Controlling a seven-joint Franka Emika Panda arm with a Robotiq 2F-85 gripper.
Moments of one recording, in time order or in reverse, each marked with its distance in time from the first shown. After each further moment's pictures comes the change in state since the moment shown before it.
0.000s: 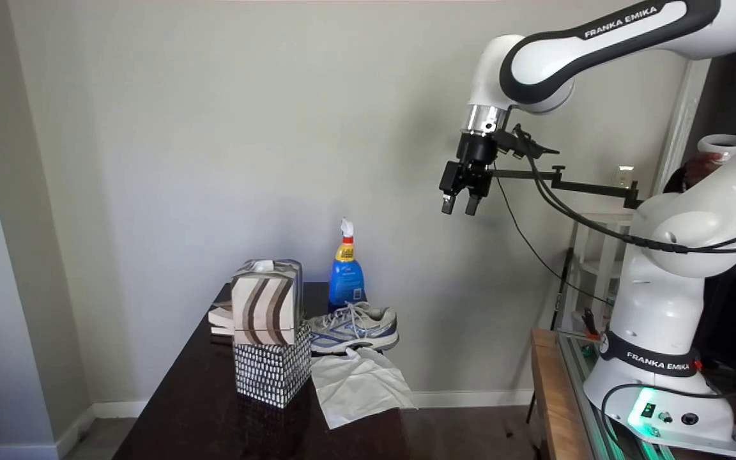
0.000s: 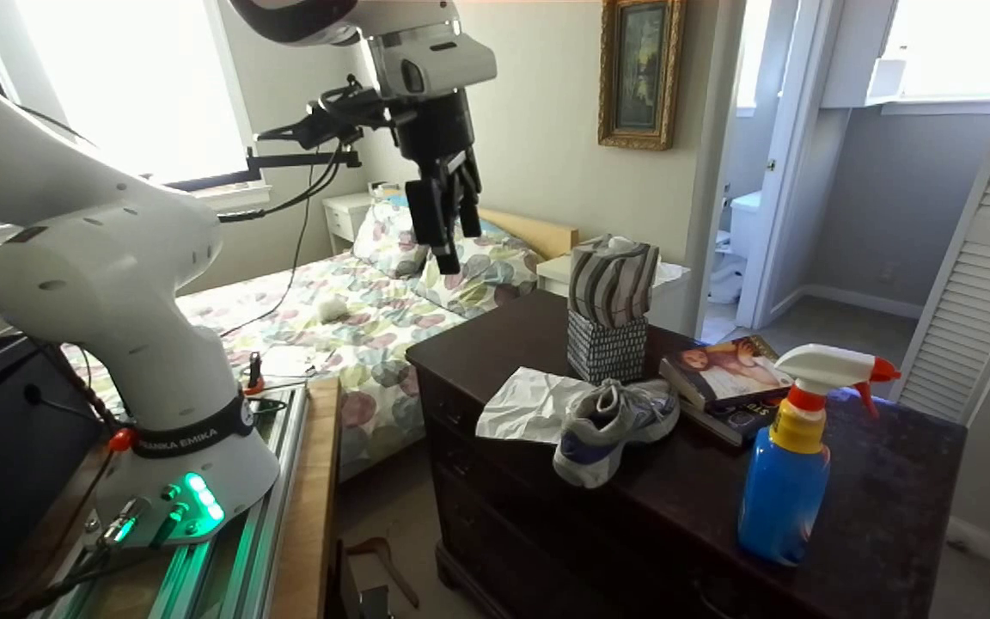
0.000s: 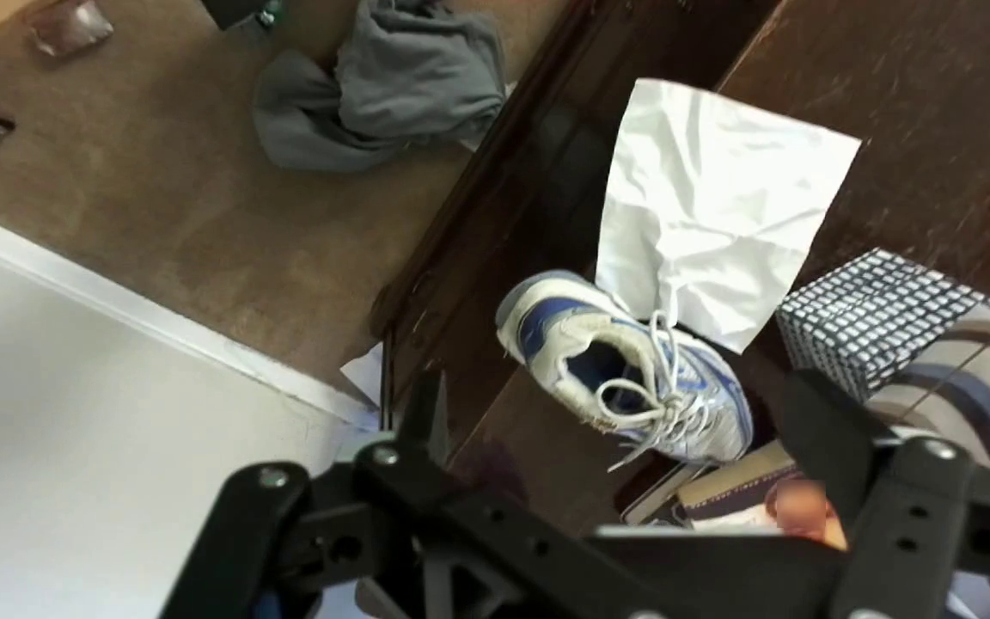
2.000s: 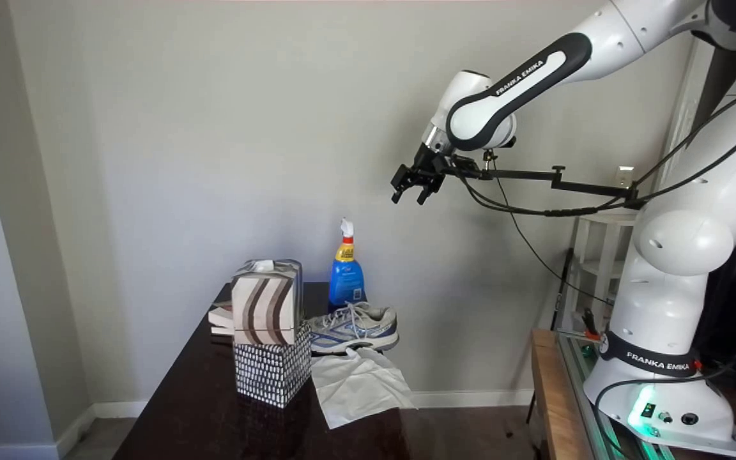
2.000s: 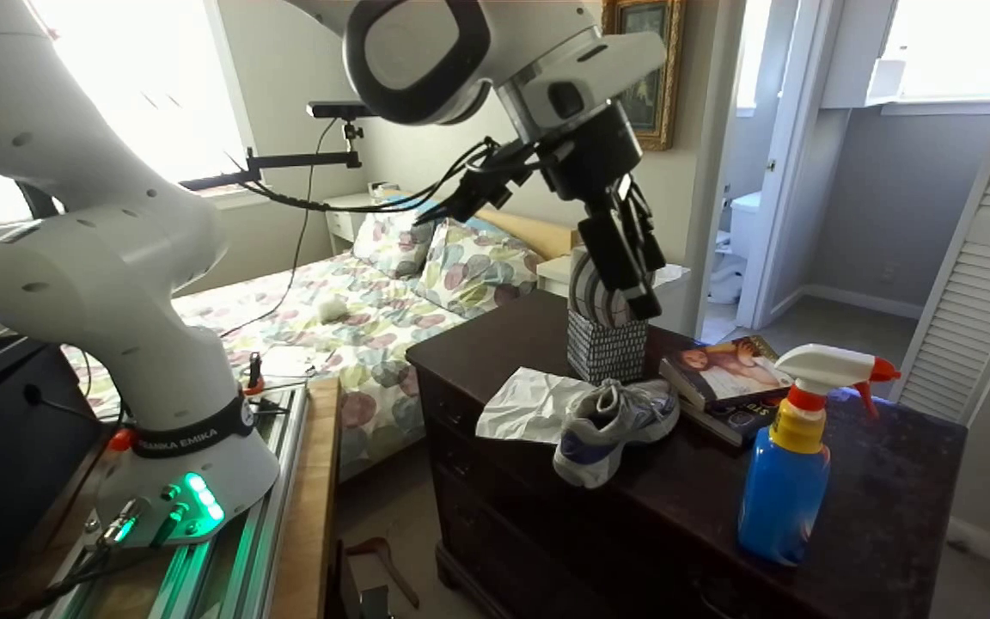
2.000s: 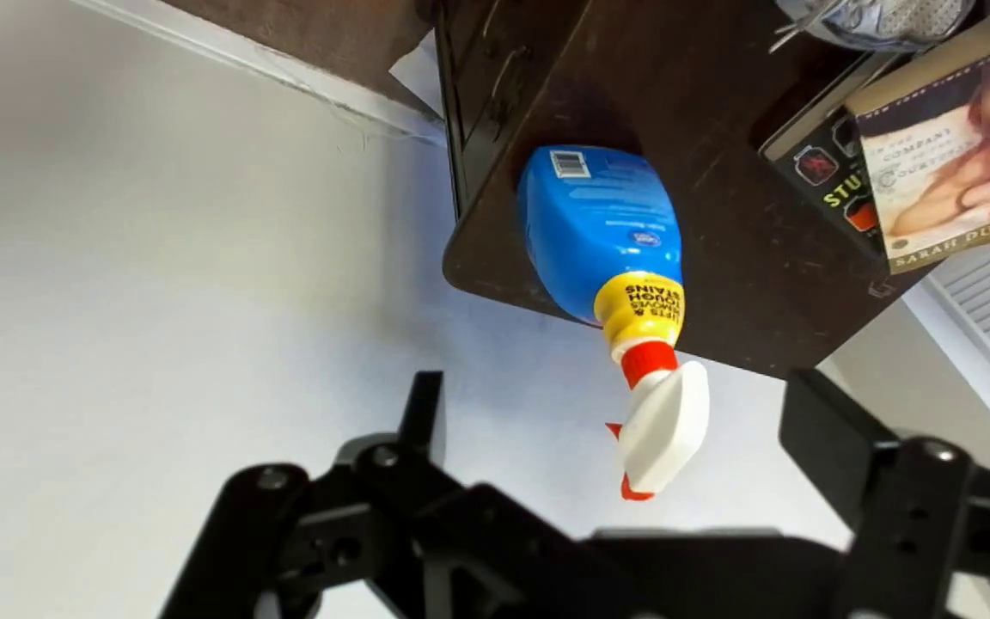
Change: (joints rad) arm -0.095 0.442 -0.056 0.166 -0.160 0.631 0.068
